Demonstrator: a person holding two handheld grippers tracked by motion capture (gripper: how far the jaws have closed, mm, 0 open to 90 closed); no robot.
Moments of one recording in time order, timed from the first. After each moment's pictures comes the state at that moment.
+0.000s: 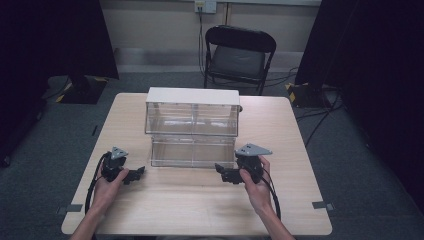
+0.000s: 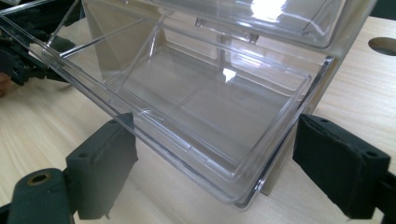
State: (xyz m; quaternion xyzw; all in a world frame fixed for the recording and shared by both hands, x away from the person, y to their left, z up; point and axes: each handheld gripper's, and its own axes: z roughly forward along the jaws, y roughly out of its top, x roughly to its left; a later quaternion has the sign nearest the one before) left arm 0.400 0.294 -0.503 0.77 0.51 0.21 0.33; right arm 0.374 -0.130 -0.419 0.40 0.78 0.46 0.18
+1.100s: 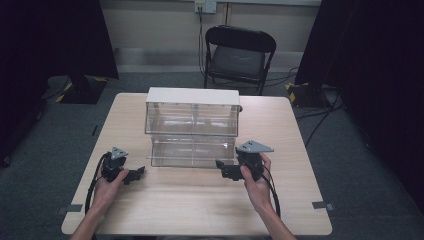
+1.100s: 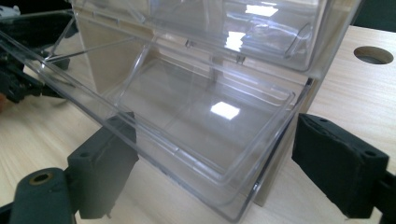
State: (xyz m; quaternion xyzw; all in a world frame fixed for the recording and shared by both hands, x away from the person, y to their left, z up) left arm 0.400 0.294 -0.503 0.76 0.51 0.22 0.33; right arm 0.378 -0.129 -0.412 0.41 0.76 0.47 0.19
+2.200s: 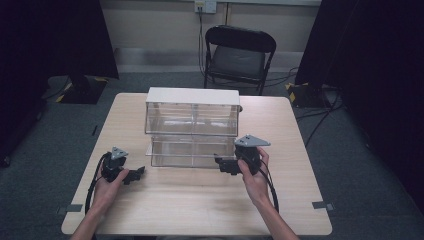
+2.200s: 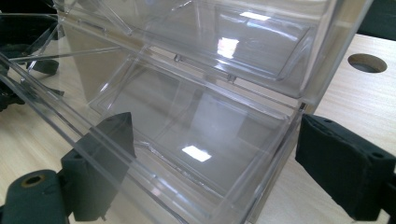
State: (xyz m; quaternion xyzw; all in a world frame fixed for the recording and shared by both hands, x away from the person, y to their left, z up) left arm 0.400 0.294 -0.503 0.76 0.51 0.22 0.33; right arm 0.393 -0.124 -0.407 0.41 0.76 0.46 0.19
